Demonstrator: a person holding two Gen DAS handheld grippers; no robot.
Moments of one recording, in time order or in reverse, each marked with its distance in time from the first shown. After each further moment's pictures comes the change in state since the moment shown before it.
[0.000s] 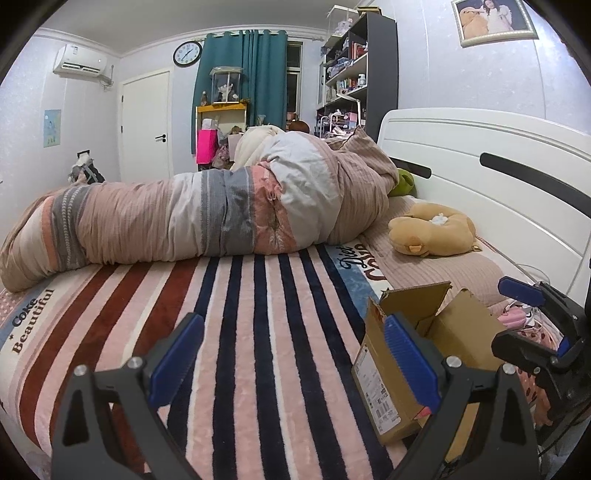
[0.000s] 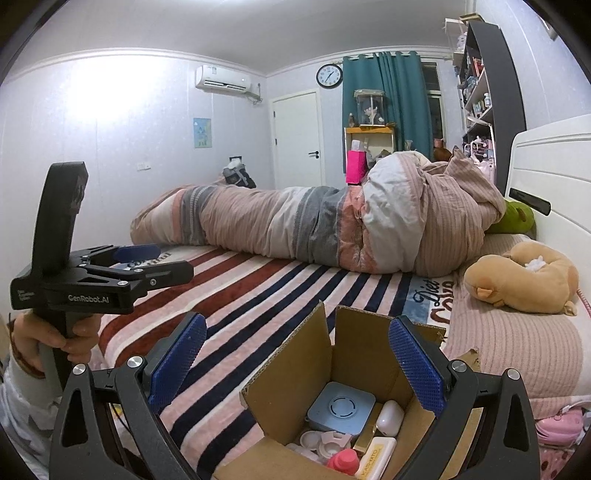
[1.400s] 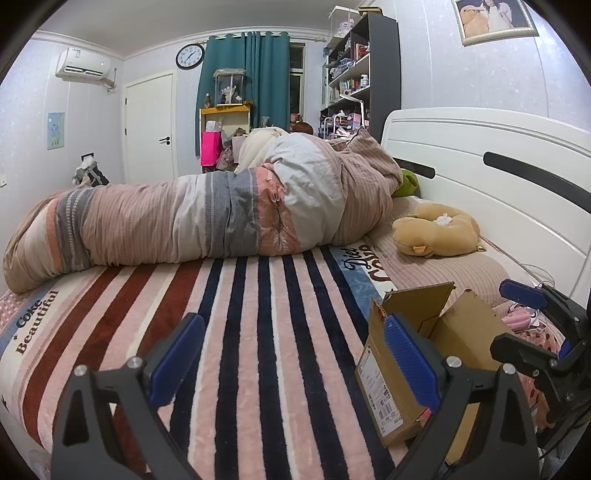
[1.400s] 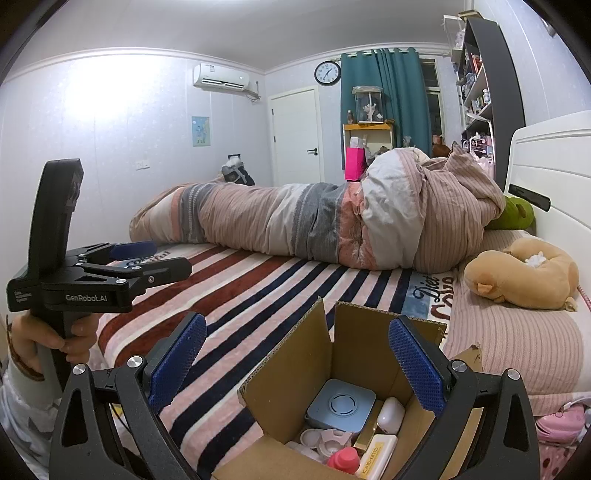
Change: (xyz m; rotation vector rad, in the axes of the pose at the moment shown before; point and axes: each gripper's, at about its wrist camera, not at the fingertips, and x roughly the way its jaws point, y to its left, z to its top) left arm 0.001 -0.003 -0.001 0.002 -0.003 0.023; right arm 0.002 -0.012 -0.003 0.000 0.006 0.015
